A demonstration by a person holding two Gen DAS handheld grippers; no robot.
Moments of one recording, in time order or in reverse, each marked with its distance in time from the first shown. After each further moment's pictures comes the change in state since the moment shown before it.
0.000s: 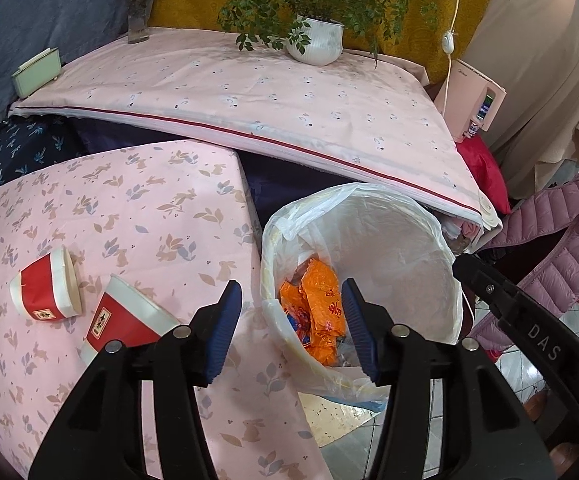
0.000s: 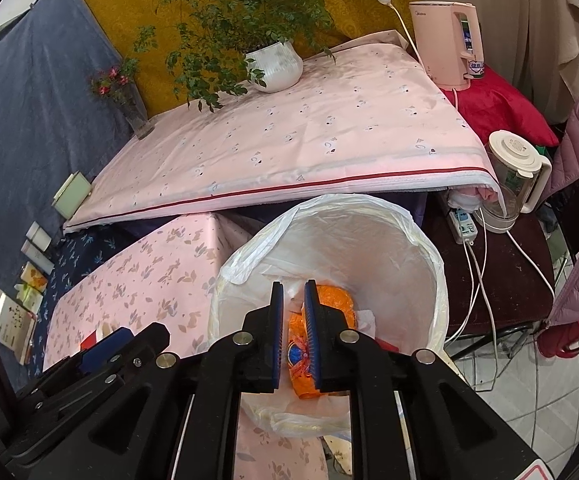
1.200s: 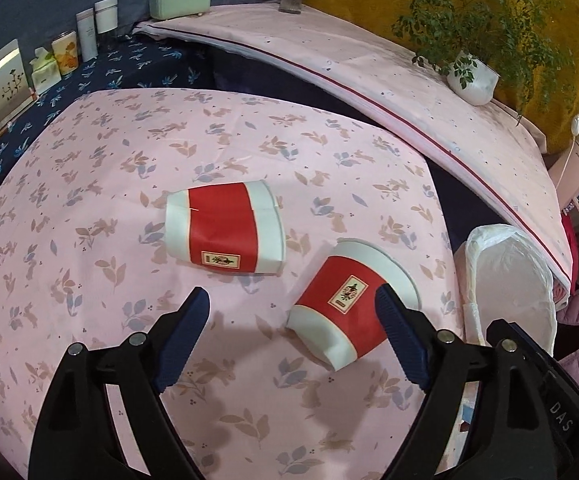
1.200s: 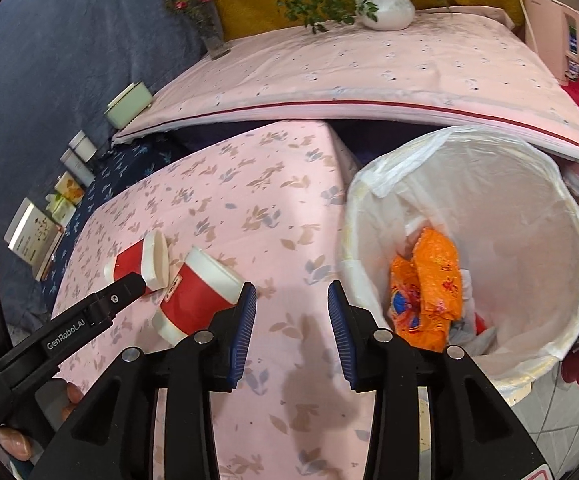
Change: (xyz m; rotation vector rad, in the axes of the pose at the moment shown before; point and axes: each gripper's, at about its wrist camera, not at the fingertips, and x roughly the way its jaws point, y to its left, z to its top) left arm -0.018 0.171 -0.047 -0.341 -0.010 0.242; right arm 0.058 0.107 -0.065 -0.213 0.191 0.171
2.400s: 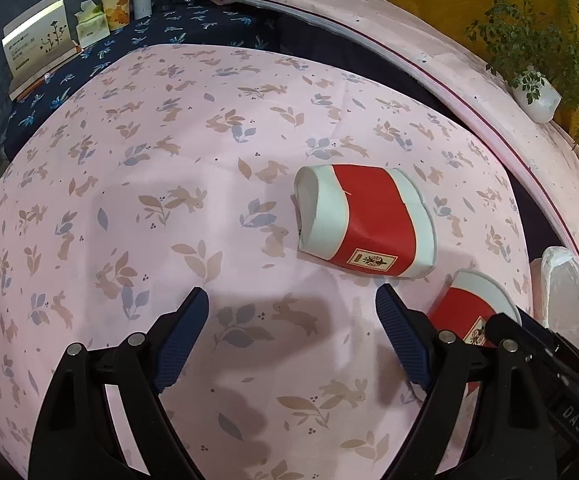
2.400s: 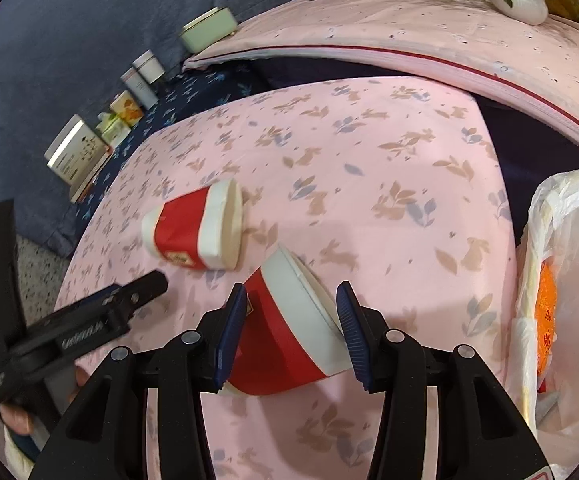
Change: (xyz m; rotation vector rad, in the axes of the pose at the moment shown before) left arm 0.029 0.082 -0.003 -0.120 0.064 0.102; right arm 0.079 0.072 0.003 -0.253 0.189 0.209
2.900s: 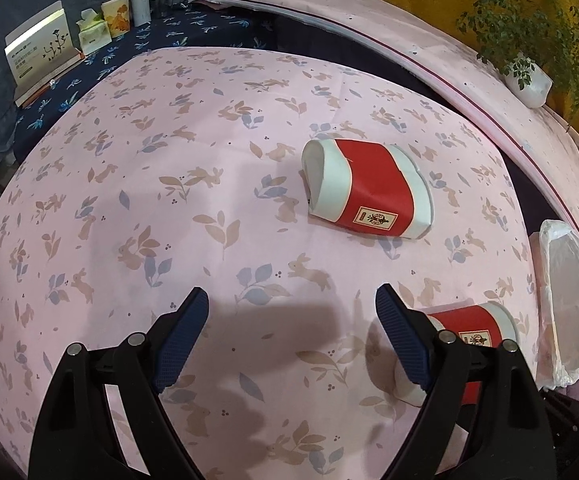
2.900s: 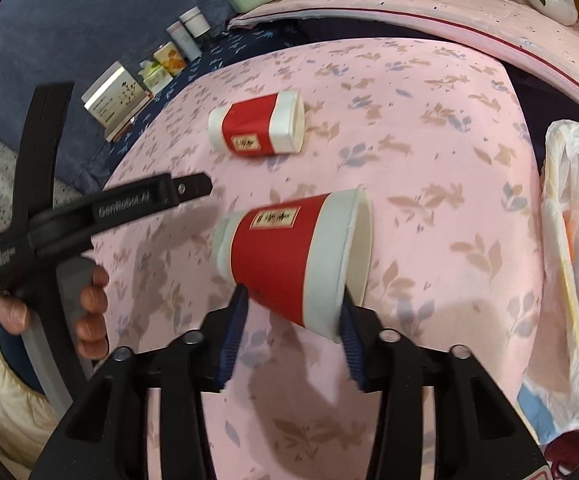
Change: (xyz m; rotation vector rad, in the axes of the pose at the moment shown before) left arm -0.018 0.003 -0.022 0.046 -0.011 0.015; right arm -0.019 0.027 -0.071 -0.099 0.099 0.069
